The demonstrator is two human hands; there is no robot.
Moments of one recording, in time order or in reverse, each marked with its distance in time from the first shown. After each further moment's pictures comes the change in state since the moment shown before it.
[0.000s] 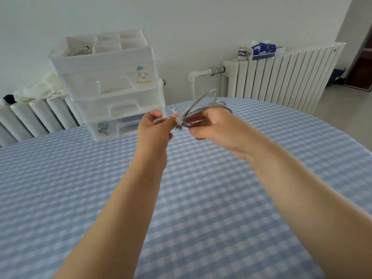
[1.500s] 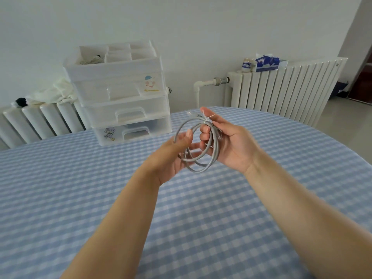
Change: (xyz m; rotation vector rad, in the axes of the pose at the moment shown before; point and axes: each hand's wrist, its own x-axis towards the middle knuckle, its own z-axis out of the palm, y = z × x) left_hand 0.009 -0.023 -0.017 0.108 -0.490 -0.358; right_hand 0.016 0.037 -0.005 1.205 -0.134 0.084
